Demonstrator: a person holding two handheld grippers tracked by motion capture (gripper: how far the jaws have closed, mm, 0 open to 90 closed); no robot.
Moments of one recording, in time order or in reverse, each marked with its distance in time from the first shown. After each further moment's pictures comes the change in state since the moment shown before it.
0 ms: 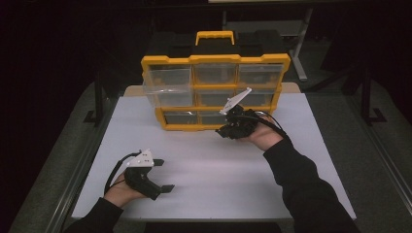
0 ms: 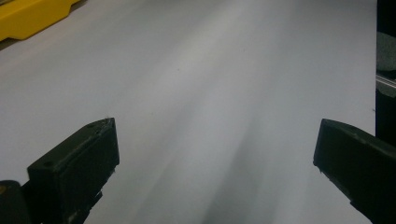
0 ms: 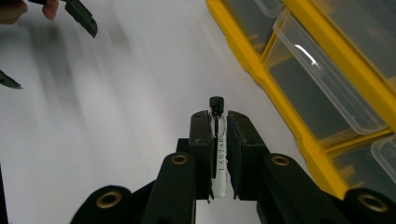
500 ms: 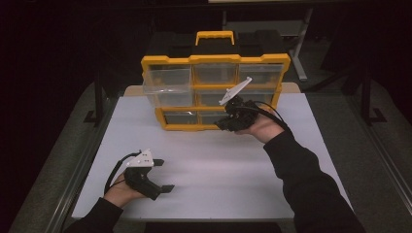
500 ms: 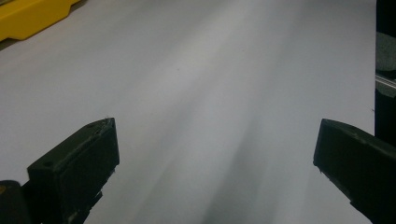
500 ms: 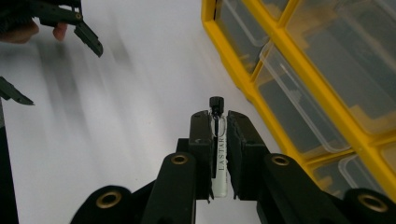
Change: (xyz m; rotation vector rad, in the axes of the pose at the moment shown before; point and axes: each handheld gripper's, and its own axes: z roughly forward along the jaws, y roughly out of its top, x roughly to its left) left arm 0.000 0.000 0.000 -0.003 -0.001 -0.002; right arm -0.002 0.023 -0.021 -0.015 -0.006 -0.009
